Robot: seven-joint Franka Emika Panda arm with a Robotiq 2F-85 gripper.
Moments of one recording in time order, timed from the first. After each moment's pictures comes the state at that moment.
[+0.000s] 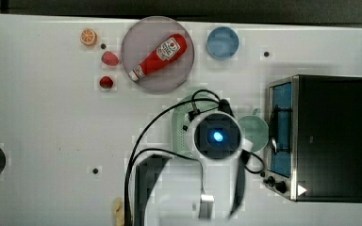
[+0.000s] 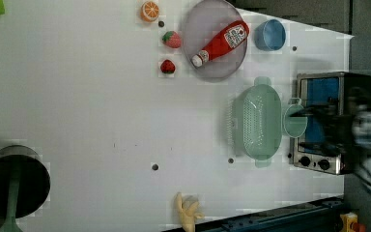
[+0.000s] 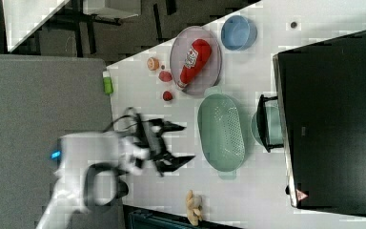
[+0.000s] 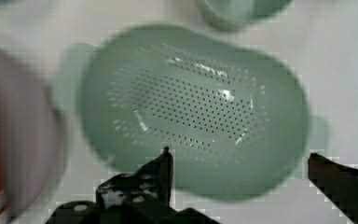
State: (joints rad) arm -0.05 -0.08 -0.02 -2.40 -0.03 0.67 0.42
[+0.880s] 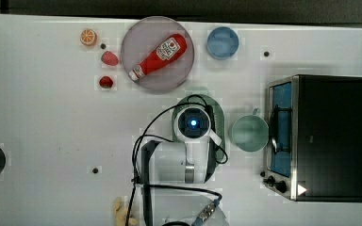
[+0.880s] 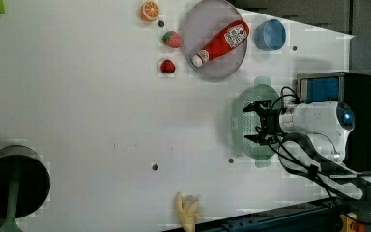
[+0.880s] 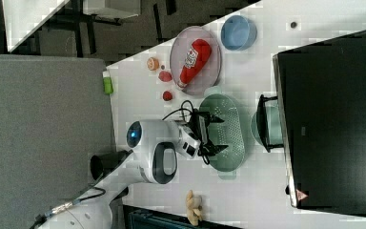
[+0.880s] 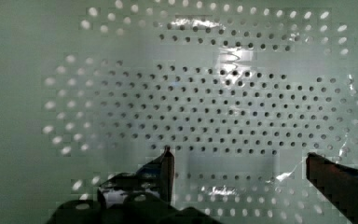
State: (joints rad) arm -0.02 0.37 -0.01 -2.41 -0.04 1.10 0.68
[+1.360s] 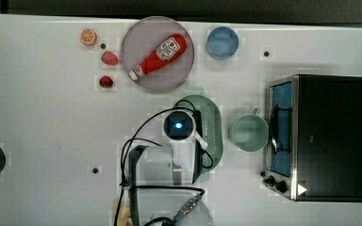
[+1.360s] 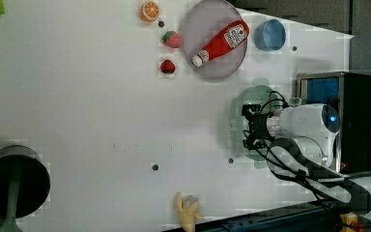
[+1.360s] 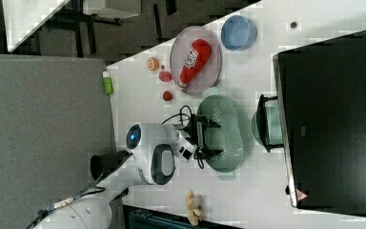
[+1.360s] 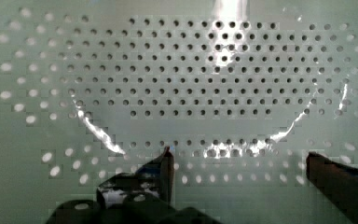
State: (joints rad) arm 0.03 0.39 0.01 -2.43 -0.01 1.12 0.75
